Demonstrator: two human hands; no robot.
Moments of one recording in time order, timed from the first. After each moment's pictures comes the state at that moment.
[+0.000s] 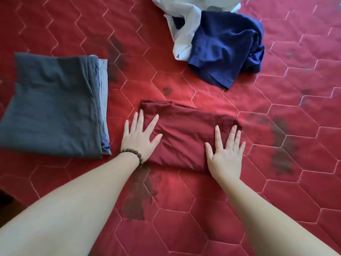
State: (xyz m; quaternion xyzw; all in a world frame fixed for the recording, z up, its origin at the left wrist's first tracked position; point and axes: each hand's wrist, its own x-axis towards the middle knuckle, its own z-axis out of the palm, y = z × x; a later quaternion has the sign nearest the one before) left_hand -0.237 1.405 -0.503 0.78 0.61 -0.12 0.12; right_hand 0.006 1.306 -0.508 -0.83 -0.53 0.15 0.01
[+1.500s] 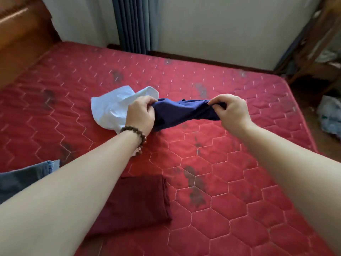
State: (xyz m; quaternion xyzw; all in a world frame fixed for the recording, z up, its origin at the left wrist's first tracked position) left_hand 0.025 1.493 -0.172 0.76 0.45 0.37 0.29; right_hand 0.239 1.377 -0.141 -0.79 -0.50 0.05 0.35
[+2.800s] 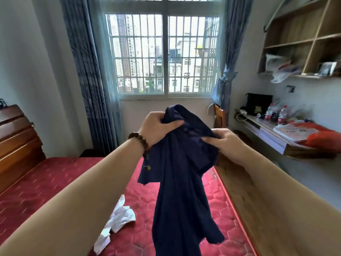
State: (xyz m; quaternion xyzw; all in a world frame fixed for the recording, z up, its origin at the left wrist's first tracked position) left_hand 0.173 1.183 0.286 0.80 0.17 0.36 0.45; right_hand 0.334 1.019 0.257 -0.65 -0.49 0.19 0.55
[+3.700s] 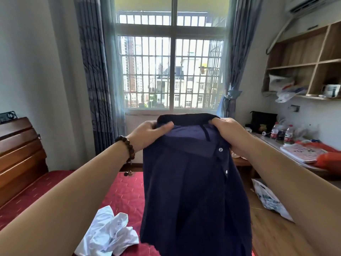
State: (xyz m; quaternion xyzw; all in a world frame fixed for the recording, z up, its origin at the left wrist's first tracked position) left_hand 0.125 1.250 0.328 0.82 0.18 0.27 0.48; right_hand 0.313 1.085 0.341 -0.69 -0.38 0.15 0.59
